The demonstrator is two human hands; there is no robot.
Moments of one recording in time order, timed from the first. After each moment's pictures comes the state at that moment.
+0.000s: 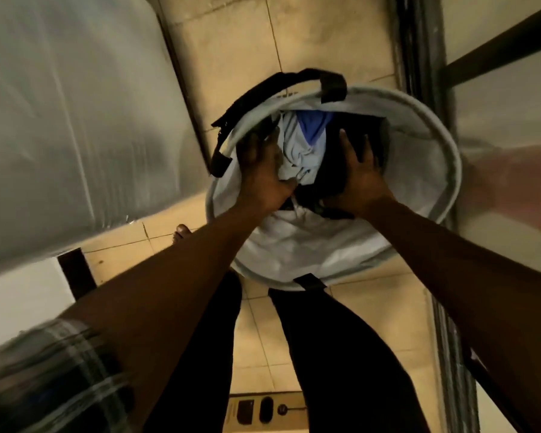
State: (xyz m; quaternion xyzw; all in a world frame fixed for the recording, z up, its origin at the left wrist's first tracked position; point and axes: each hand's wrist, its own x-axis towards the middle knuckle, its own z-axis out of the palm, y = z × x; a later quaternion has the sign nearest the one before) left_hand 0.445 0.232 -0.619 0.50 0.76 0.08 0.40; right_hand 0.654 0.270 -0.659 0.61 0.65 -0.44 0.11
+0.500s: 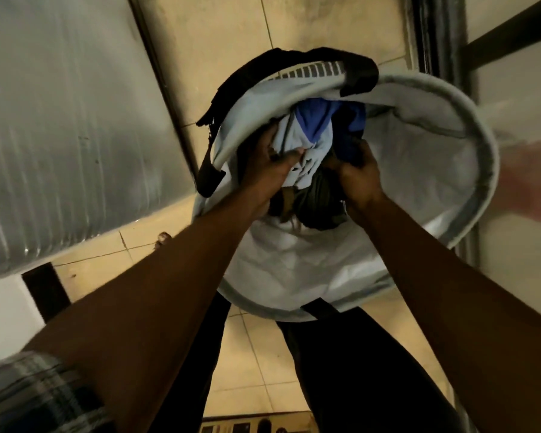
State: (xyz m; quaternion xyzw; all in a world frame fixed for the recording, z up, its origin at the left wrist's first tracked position) left_hand 0.460 0.259 -0.694 0.32 0.75 0.25 0.52; right_hand 0.624 0.268 -0.722 0.70 0.25 -0.62 -0.24
